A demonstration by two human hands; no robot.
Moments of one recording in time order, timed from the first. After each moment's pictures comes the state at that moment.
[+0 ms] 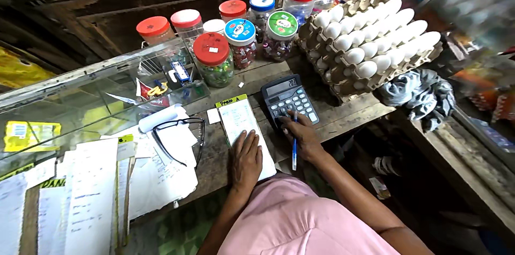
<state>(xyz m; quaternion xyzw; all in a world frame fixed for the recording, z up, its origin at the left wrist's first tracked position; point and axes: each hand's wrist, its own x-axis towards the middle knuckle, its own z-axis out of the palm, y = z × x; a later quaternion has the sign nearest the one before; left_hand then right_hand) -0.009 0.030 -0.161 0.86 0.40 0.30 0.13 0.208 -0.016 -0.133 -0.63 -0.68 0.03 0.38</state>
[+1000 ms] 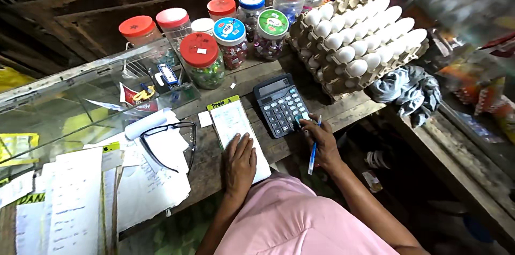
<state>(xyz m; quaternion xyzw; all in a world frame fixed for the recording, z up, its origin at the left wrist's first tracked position) -0.011 0.029 -0.157 0.86 0.40 0.31 0.12 0.245 -0.065 -0.142 -0.69 -0.59 0.00 0.41</state>
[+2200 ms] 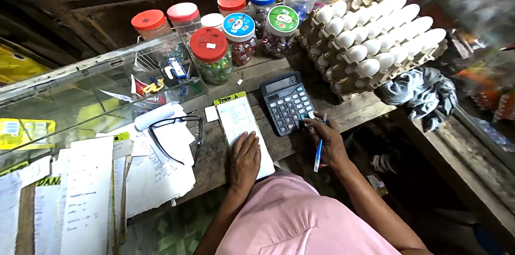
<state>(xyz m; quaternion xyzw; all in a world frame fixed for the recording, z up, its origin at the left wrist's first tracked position) -0.011 0.026 -0.159 0.85 0.39 0.33 0.12 0.244 -0.060 -0.129 -0.70 -0.60 0.01 0.39</state>
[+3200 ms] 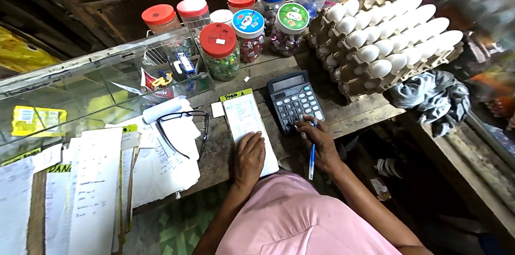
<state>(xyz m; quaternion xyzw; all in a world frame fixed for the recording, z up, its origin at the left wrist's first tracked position) -0.010 0.027 -0.163 0.84 0.38 0.37 0.13 0.219 -0.048 -0.133 -0.63 -0.65 0.05 0.42</state>
